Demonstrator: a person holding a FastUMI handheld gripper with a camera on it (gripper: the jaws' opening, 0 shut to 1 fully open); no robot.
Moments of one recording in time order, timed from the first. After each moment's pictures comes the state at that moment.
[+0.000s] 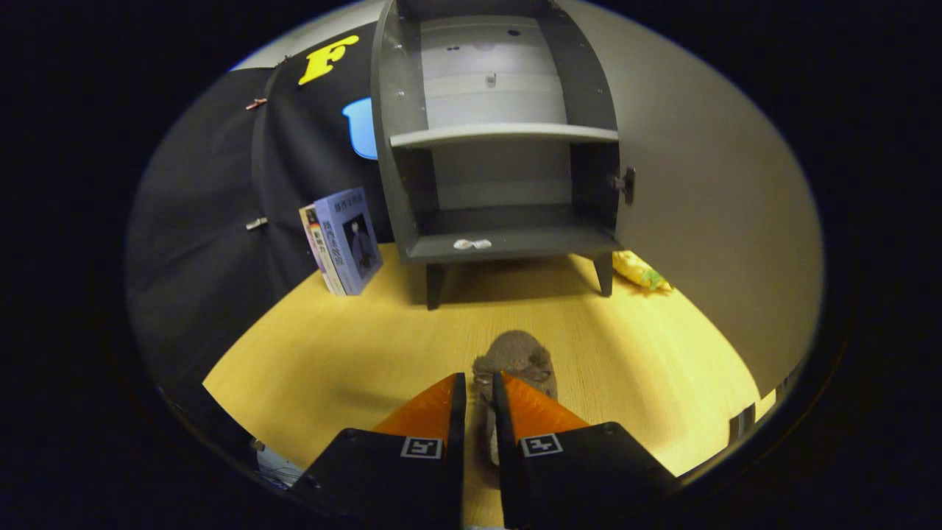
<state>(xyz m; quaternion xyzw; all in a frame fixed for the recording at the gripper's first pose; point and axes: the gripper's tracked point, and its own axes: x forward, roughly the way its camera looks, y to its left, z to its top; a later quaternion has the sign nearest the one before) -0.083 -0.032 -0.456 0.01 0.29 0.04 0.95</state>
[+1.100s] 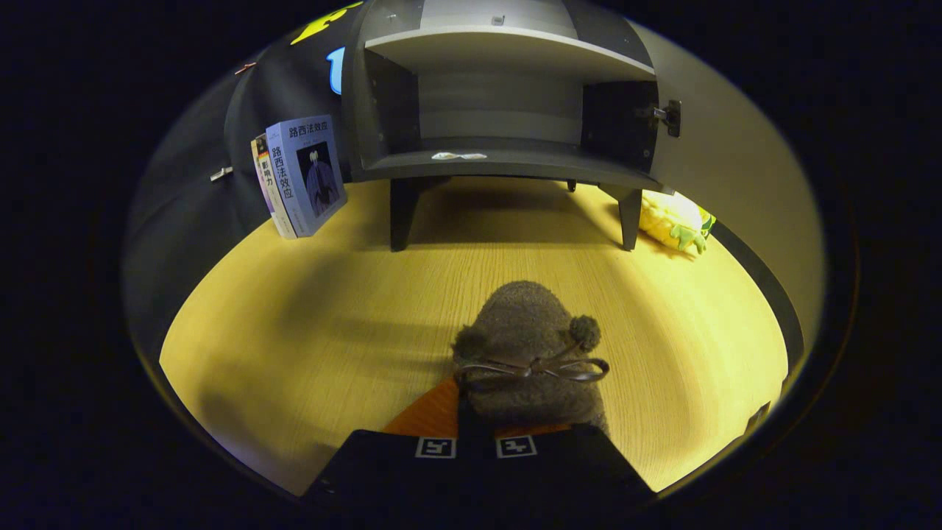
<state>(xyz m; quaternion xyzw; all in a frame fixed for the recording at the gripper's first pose) -0.039 -0.036 -0.558 -0.03 0.38 0.03 0.93</state>
